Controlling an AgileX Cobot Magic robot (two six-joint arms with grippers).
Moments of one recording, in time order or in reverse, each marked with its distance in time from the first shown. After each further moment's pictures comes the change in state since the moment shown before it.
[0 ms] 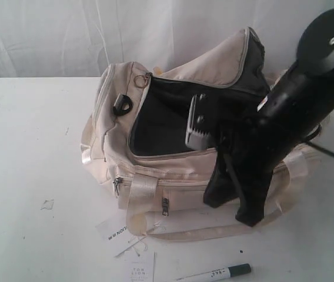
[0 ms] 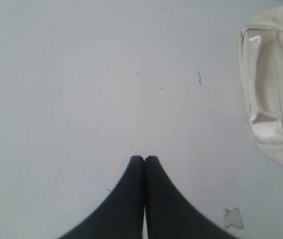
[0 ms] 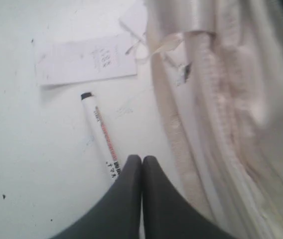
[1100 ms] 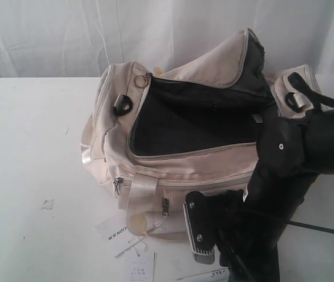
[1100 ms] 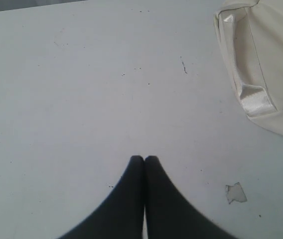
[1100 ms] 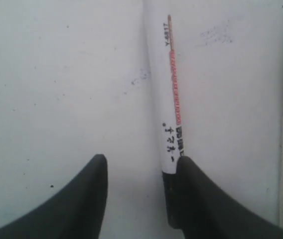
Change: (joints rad) left arm -0.047 -0.094 0.074 0.000 -0.020 0.144; right arm 0.136 0.098 0.261 -0.139 -0.204 -0.118
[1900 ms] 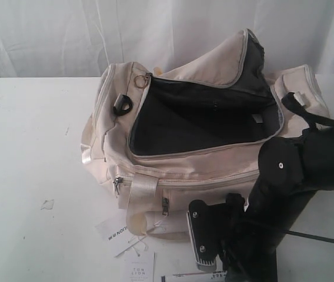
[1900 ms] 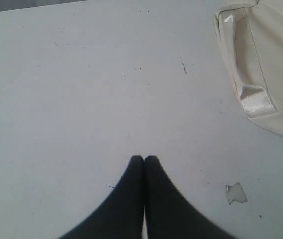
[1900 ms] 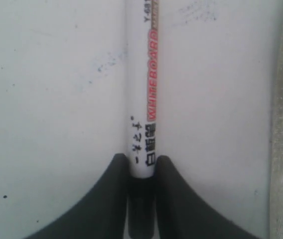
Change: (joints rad) left arm 0.000 0.000 0.000 0.000 0.000 0.000; right arm 0.000 0.034 0.057 -0.017 -0.167 -0.025
